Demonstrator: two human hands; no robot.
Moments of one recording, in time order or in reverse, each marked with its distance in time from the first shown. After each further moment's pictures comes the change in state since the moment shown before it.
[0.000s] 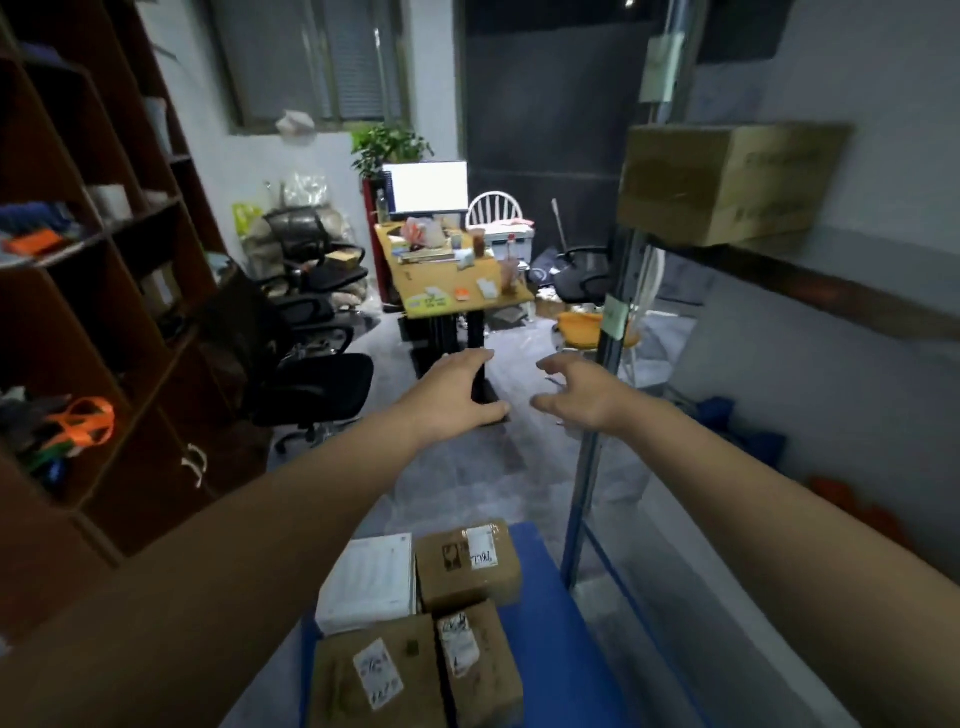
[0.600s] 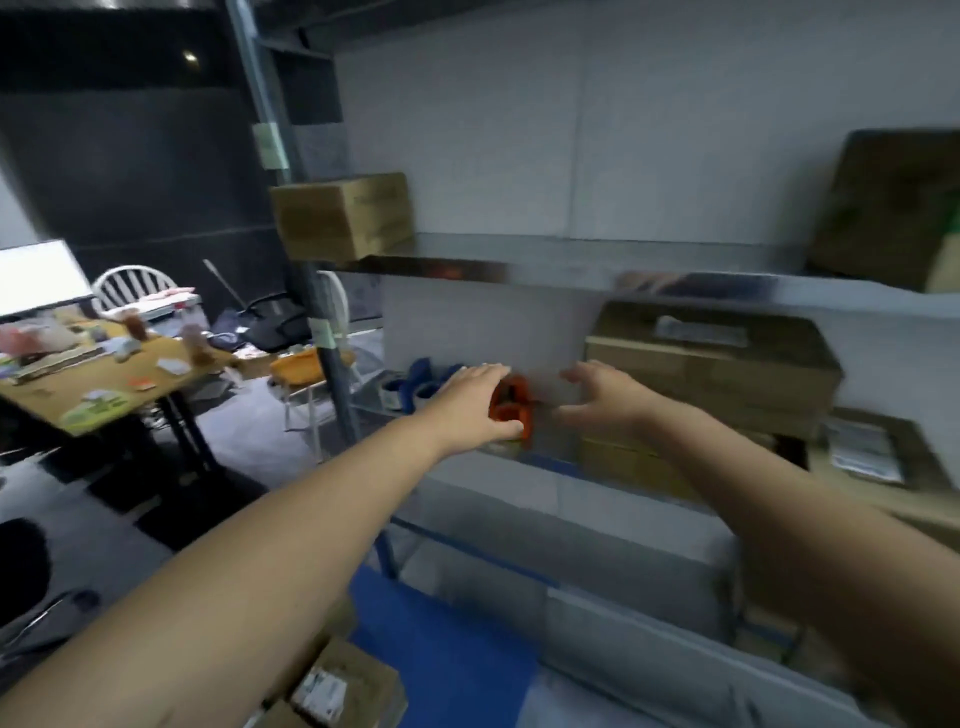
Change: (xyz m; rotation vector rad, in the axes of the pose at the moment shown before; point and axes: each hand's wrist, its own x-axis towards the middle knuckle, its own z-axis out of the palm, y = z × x) left_hand -0.138 0.226 0.070 0.046 -0.329 0.761; right_hand -0.387 -0.001 -0.050 -0.186 0.451 0.626
